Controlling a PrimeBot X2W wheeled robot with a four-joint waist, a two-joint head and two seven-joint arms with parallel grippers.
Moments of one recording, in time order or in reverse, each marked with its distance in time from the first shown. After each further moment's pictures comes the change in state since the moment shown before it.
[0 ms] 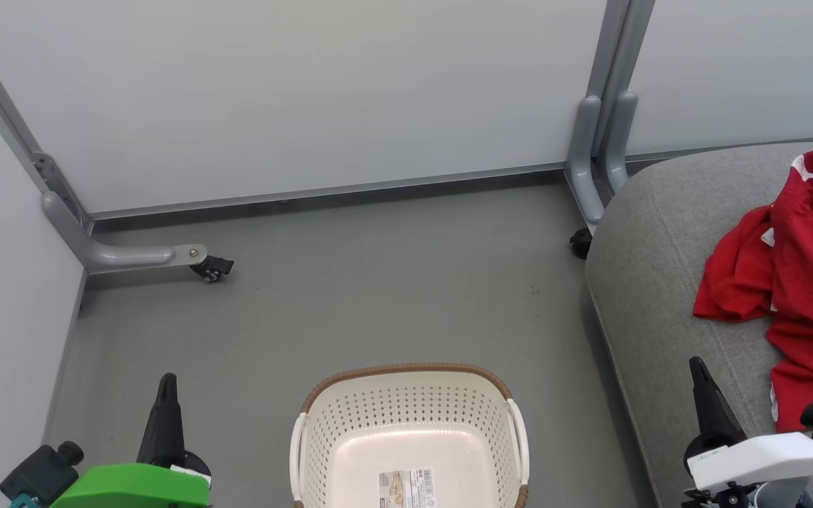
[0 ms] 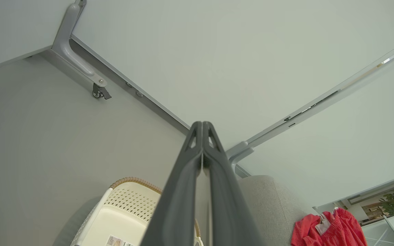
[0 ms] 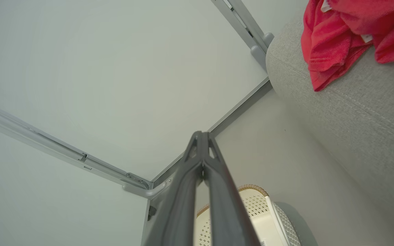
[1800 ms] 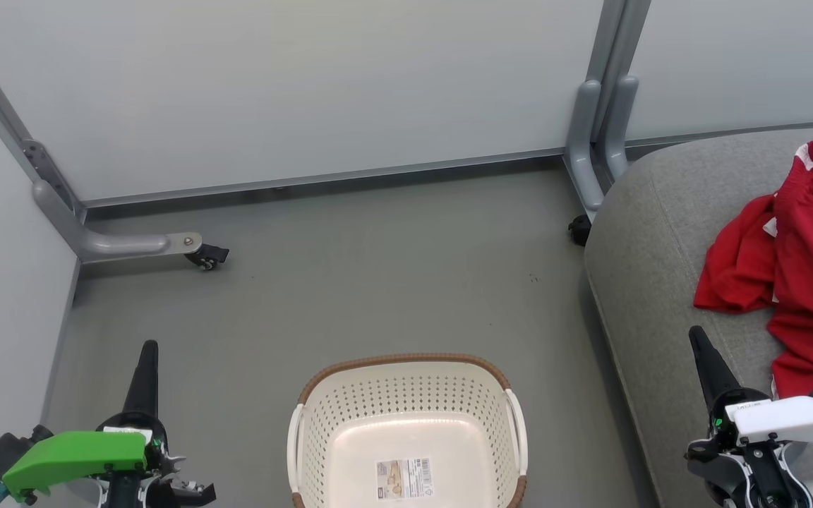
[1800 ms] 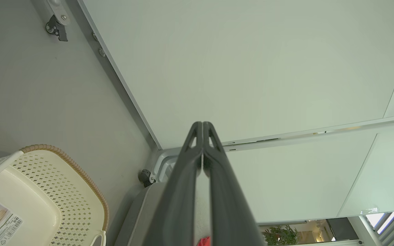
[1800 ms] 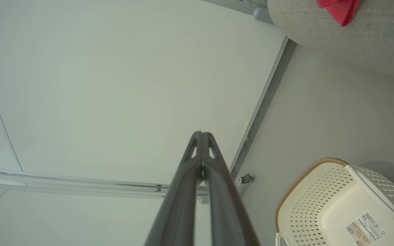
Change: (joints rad) left arm -0.105 0.002 0.073 0.057 -0.521 -0.026 0.140; right arm -0.106 -0.005 -0.037 0.062 0.542 0.000 0.138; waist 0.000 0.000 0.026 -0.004
